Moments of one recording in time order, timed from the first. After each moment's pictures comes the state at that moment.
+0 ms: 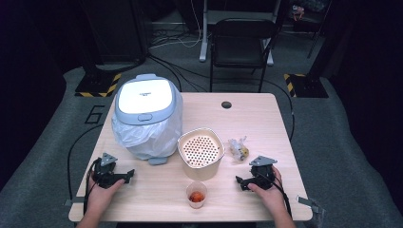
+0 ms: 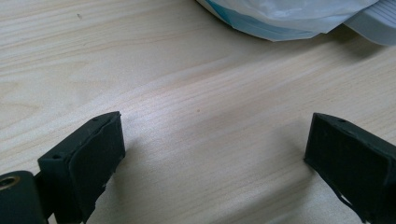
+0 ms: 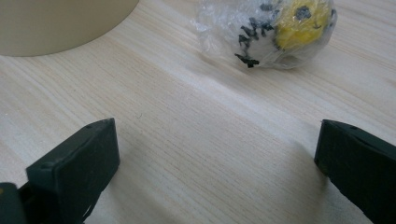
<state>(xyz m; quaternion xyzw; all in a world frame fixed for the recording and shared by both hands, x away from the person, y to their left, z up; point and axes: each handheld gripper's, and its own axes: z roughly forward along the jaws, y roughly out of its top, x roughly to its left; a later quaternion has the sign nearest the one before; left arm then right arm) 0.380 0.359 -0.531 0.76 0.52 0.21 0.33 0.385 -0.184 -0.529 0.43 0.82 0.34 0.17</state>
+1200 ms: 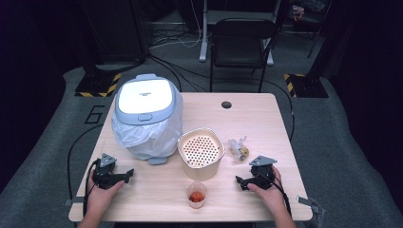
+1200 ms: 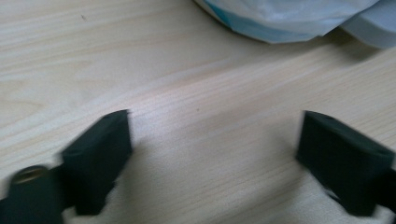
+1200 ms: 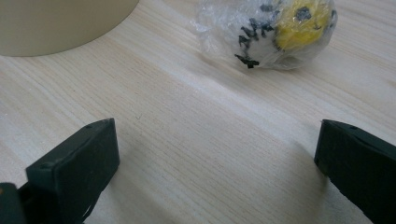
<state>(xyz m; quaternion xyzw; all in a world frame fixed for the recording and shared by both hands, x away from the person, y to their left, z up) 0.376 0.359 -0.530 0.75 0.51 0.23 0.35 0.387 -0.183 -0.530 0.43 0.82 0.34 0.17</state>
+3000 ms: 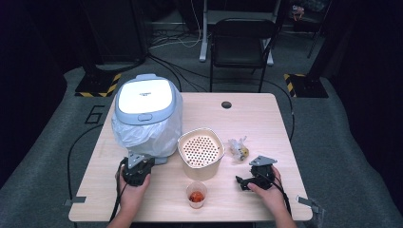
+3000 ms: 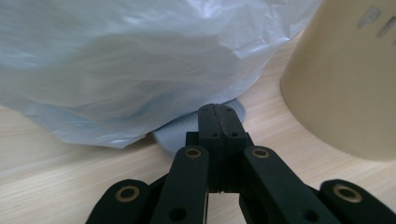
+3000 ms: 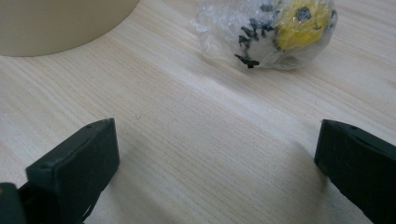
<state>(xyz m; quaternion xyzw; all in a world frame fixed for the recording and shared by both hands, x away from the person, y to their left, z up) 0.363 0.248 -0.495 0.71 0.51 0.24 0.42 0.387 -0.183 -0.530 0.43 0.82 0.34 0.17</state>
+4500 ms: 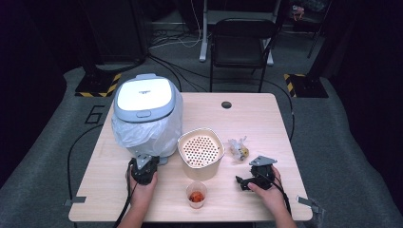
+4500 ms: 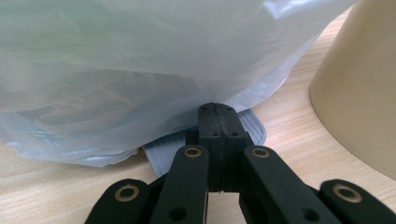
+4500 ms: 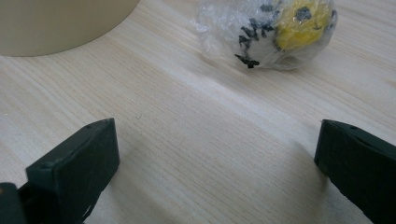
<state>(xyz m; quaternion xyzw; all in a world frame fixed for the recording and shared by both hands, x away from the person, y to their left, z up) 0.379 0.236 -0.524 0.70 0.51 0.28 0.41 0.386 -0.183 -0.530 0.43 0.82 0.34 0.17</state>
